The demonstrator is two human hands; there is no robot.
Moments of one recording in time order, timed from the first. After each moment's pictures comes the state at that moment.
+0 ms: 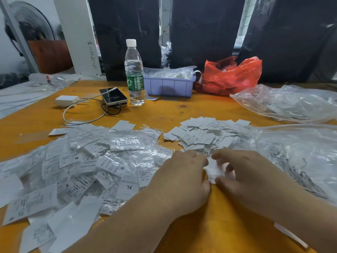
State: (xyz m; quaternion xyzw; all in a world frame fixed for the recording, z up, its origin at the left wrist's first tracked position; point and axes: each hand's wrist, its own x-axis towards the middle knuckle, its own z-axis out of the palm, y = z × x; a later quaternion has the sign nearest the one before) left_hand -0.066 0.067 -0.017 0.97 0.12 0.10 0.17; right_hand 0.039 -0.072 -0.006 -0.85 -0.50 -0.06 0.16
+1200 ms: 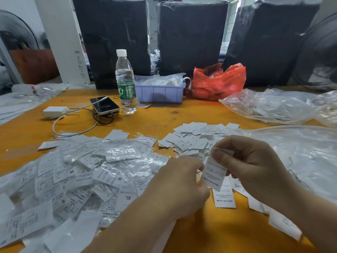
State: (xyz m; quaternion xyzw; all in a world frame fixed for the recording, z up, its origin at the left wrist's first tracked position) left_hand -0.072 0.069 -0.005 0.95 0.11 0.12 0.27; right_hand 0.034 -0.069 0.008 -0.70 -0.47 0.01 0.54
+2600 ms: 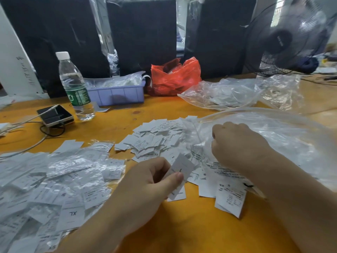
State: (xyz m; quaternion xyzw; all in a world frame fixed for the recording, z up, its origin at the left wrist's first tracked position) left_hand -0.067 0.045 -0.011 0.87 0.08 0.13 0.47; right_hand 0.072 -0.113 0.031 -0.97 -0.22 -0.04 0.04
